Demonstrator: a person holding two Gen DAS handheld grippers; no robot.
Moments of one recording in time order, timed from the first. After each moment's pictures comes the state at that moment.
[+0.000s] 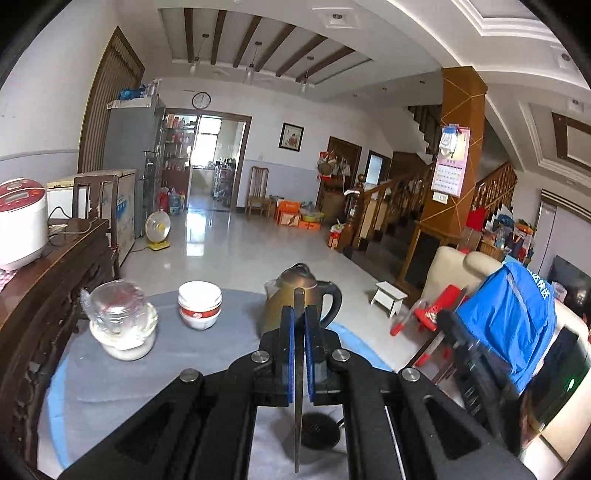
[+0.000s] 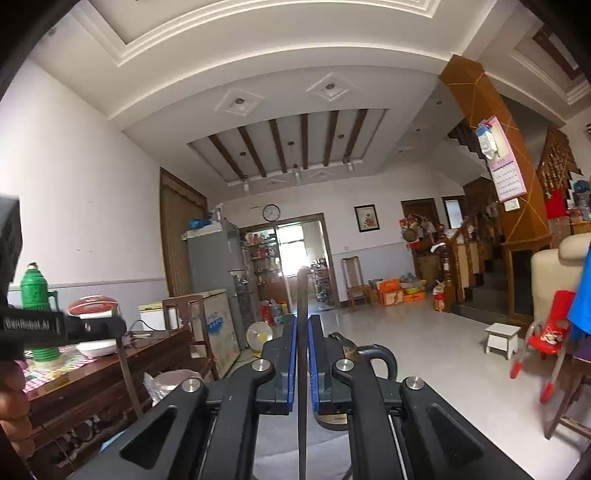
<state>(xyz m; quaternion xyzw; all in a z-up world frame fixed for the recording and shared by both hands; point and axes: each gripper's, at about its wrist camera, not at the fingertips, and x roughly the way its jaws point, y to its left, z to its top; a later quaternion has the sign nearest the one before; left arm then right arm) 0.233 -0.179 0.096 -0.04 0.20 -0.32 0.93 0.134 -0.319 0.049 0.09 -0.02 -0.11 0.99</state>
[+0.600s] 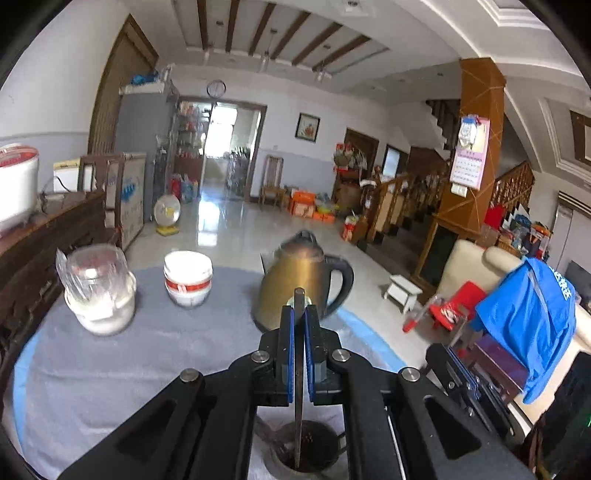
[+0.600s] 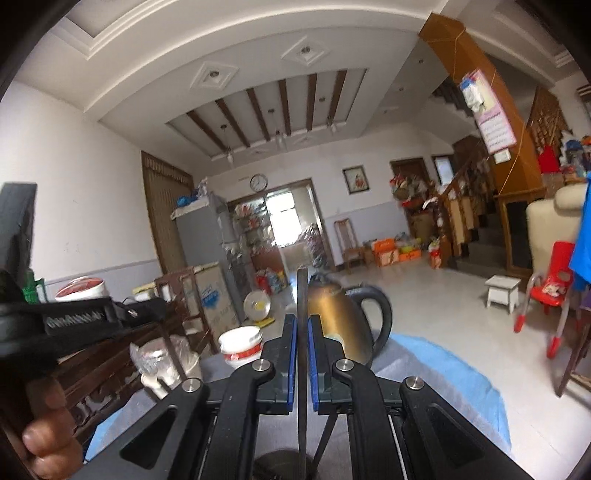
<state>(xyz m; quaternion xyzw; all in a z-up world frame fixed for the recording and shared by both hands) 0.261 -0.243 0.011 -0.04 0.23 -0.29 0.93 0.145 -0.357 -0.019 0.15 0.05 -0.10 0.98</state>
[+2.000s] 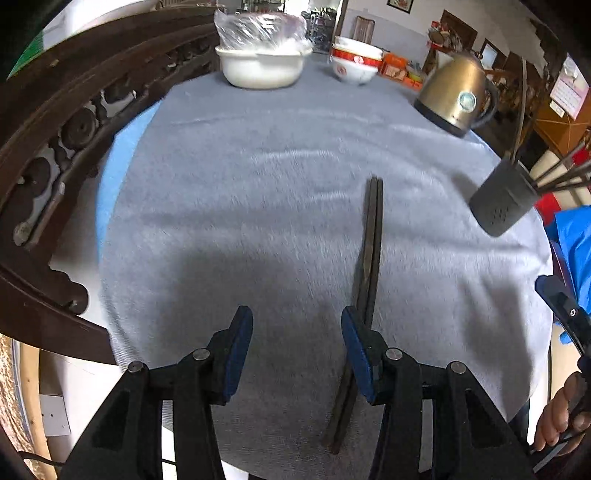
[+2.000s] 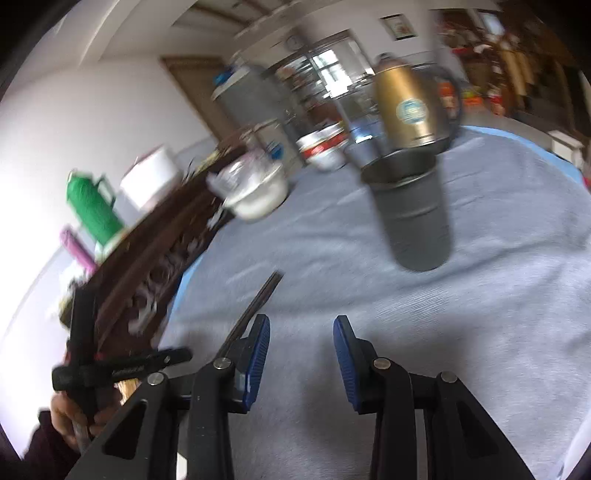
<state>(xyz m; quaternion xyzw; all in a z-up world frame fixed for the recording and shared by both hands) 0.218 -0.018 -0.187 0.01 0.52 -0.14 0.84 0.108 -0.254 -0.174 0.22 0.31 0.10 0.92</state>
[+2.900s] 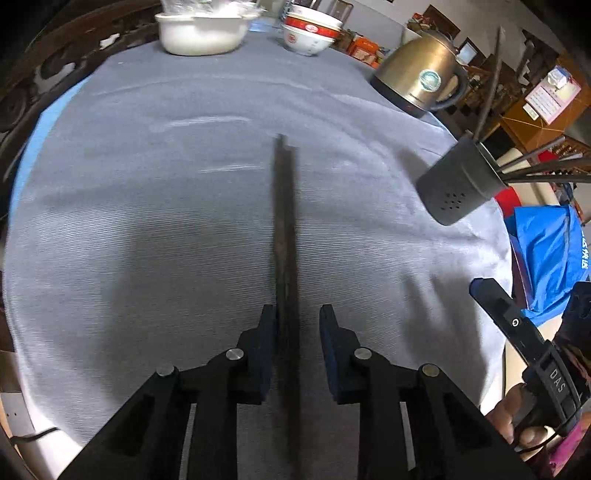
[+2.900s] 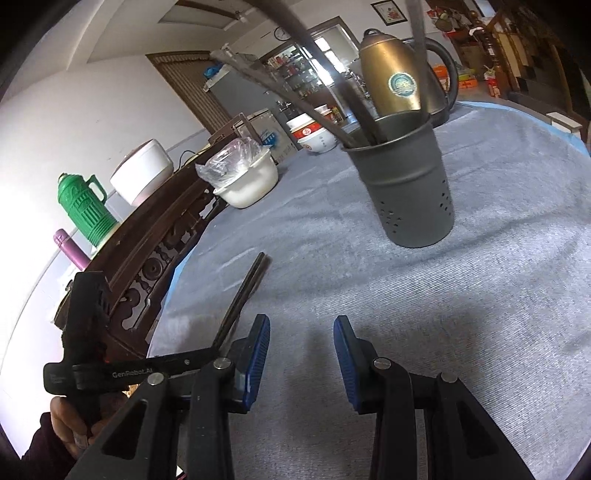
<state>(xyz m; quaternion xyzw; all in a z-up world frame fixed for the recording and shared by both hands) 0.226 -0.079 -0.203 -0.05 0.56 -0.23 0.80 0.123 -0.272 -0.195 0.27 0.32 0.08 0.91</state>
